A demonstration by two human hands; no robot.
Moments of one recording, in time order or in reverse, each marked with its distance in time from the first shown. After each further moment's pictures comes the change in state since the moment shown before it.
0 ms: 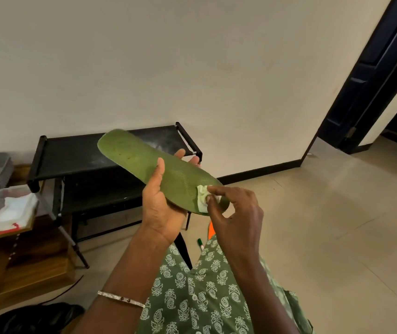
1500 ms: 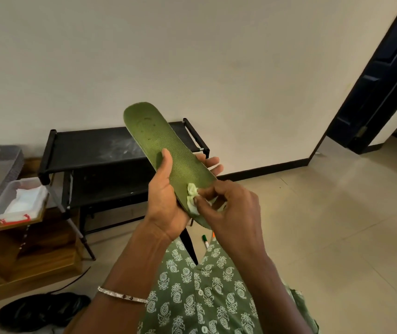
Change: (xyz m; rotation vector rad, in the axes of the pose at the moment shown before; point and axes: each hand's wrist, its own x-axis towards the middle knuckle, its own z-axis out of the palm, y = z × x) left_hand -0.003 0.007 -0.001 -0.007 -0.187 -0.091; right_hand 0.010 -0.039 -0.012 0.010 -0.302 0.034
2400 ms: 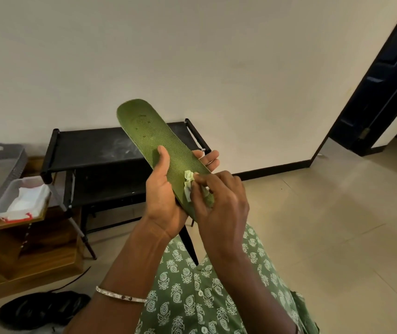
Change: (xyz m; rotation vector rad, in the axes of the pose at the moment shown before) left_hand -0.004 0.010 0.011 -0.055 -0.033 0.005; right_hand 0.002 -0.007 0.035 -0.087 0.307 -0.136
